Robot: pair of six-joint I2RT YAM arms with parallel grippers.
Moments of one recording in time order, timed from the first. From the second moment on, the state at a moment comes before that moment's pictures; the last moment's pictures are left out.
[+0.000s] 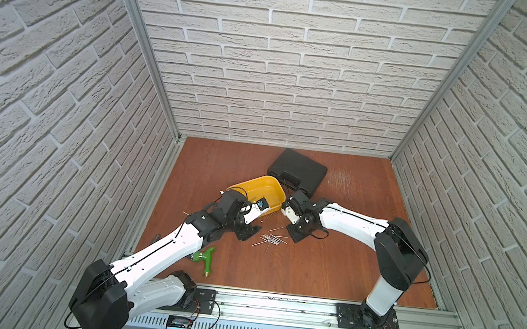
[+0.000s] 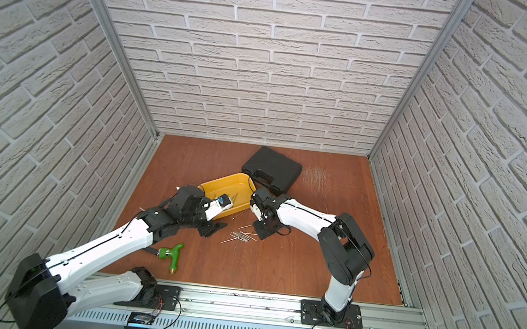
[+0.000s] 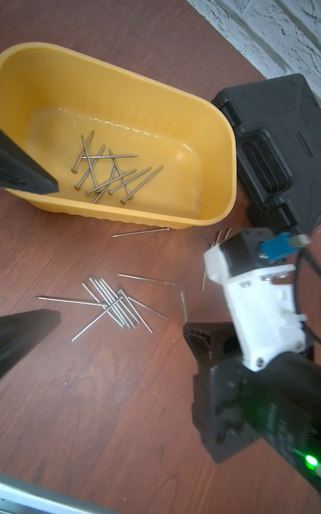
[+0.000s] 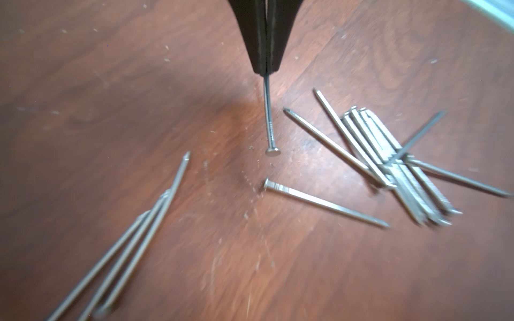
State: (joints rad) left arm -0.64 1.09 0.74 -0.43 0.16 0.38; right arm 0.66 1.74 1.16 -0.78 -0.07 0.11
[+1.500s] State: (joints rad) left arm -0.88 1.37 0.88 -0.30 -0.04 1.38; right arm 0.58 1.66 1.34 -0.96 -0.68 0.13
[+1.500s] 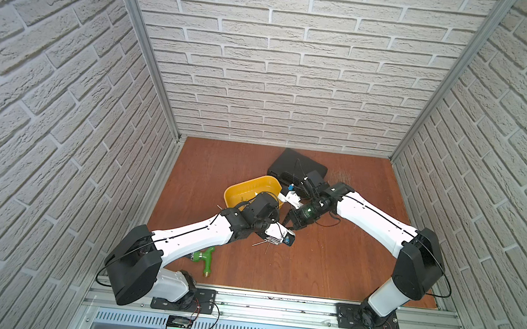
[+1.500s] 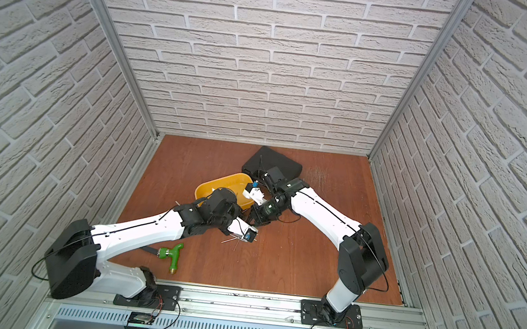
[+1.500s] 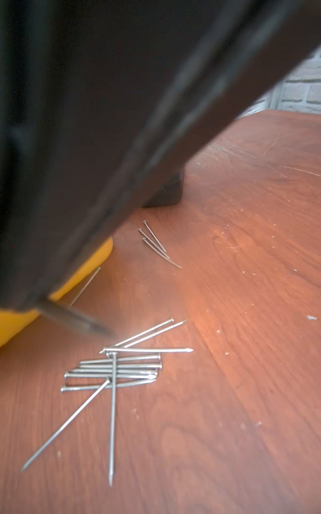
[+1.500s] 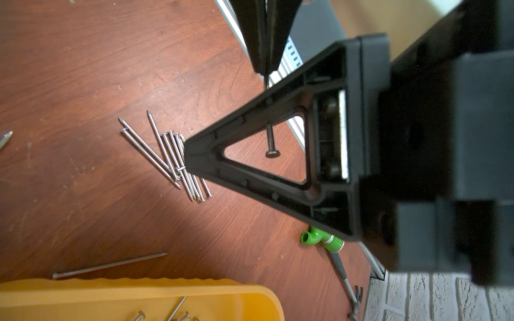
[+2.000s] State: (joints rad) left arm -0.91 1.42 0.95 -0.39 -0.08 1.18; right arm 0.42 1.51 1.34 -0.92 -0.57 0.23
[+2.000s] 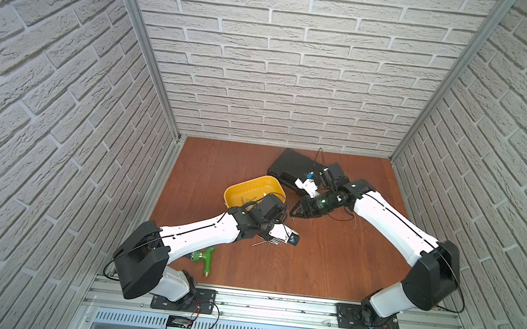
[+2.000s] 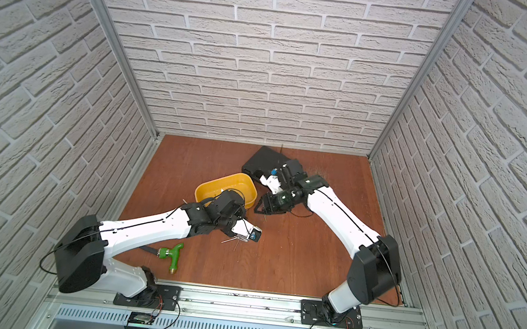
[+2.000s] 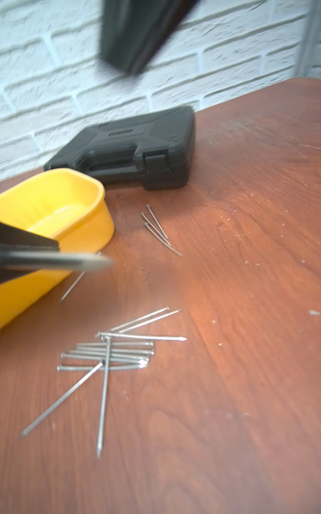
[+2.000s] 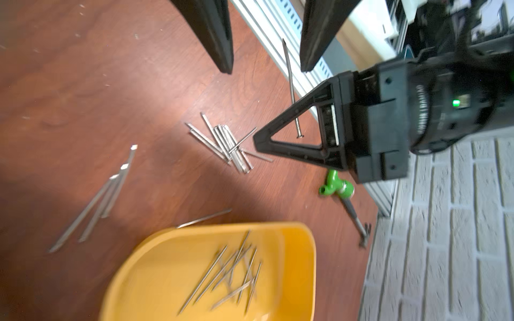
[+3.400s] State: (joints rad) left arm -0.40 1.62 1.04 -0.53 0.05 -0.57; right arm 0.69 1.43 1.15 -0.78 -0.13 0.27
